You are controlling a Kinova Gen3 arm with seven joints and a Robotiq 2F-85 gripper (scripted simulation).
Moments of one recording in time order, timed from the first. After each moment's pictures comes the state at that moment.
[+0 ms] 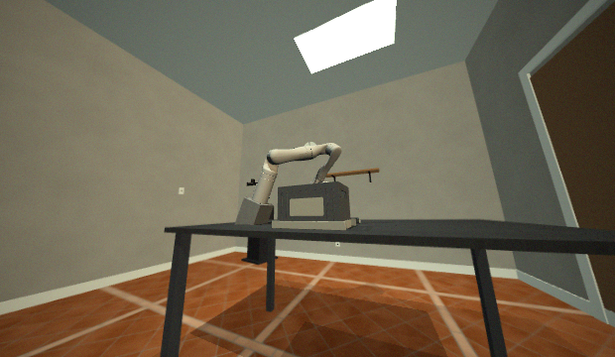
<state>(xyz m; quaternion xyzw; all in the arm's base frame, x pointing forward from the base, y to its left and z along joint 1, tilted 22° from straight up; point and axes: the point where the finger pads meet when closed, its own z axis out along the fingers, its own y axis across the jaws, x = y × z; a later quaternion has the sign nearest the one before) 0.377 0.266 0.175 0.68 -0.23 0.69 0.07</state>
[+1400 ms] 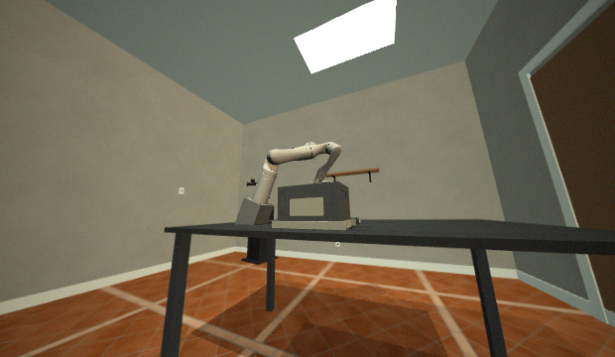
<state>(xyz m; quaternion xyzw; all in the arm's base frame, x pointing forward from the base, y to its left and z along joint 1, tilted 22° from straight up) 0.374 0.265 0.180 0.68 -0.23 0.69 0.07</state>
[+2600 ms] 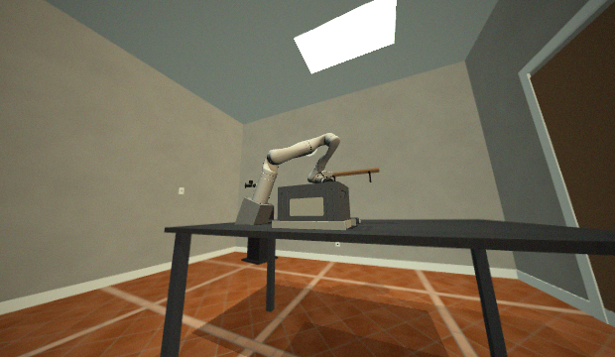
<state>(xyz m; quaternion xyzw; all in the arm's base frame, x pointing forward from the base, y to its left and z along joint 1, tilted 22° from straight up) 0.349 0.260 0.241 0.68 -0.23 0.69 0.07</state>
